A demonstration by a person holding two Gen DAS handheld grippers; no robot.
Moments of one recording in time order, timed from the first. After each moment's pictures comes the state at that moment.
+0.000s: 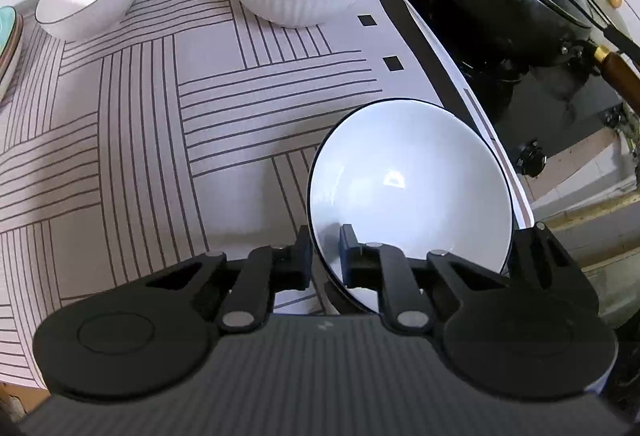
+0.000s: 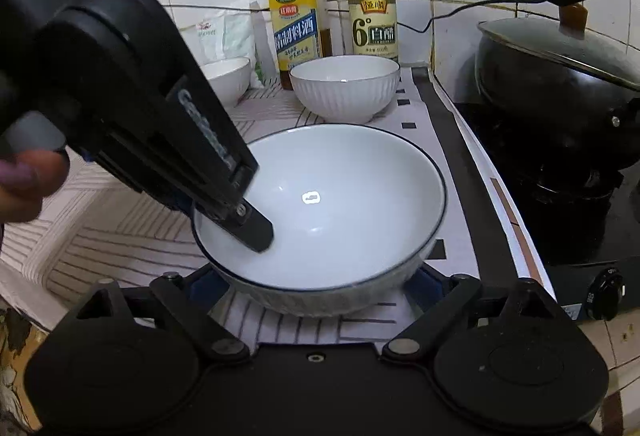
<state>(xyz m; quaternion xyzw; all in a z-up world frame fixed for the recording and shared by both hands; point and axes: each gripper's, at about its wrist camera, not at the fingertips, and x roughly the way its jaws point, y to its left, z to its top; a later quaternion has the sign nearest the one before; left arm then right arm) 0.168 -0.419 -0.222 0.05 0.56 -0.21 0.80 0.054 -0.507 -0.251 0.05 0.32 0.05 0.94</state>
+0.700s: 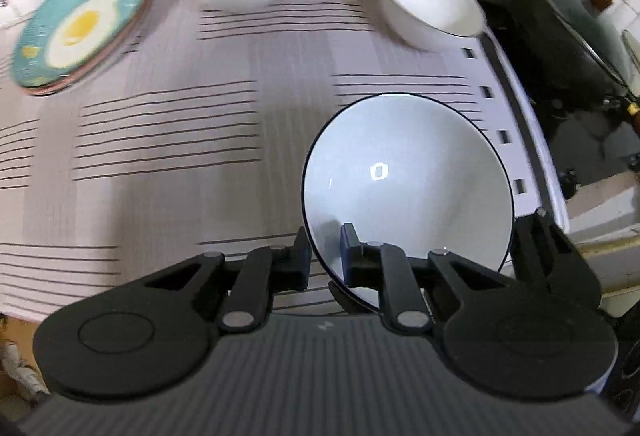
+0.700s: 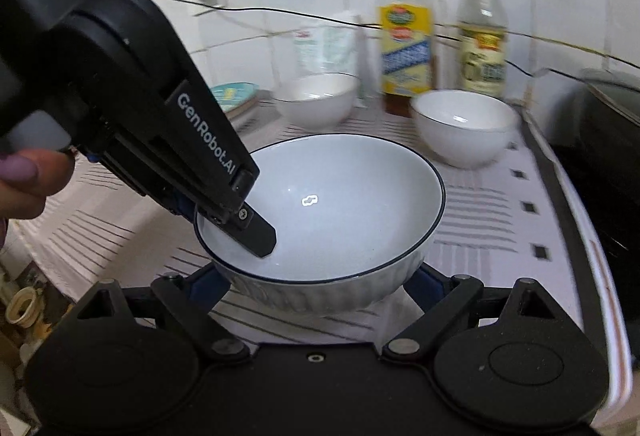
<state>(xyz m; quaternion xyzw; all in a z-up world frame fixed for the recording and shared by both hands) 0.175 -0.312 -0.176 0.01 0.58 -0.12 0.81 0.071 -0.439 -0.216 0.02 0.31 0.16 0.93</state>
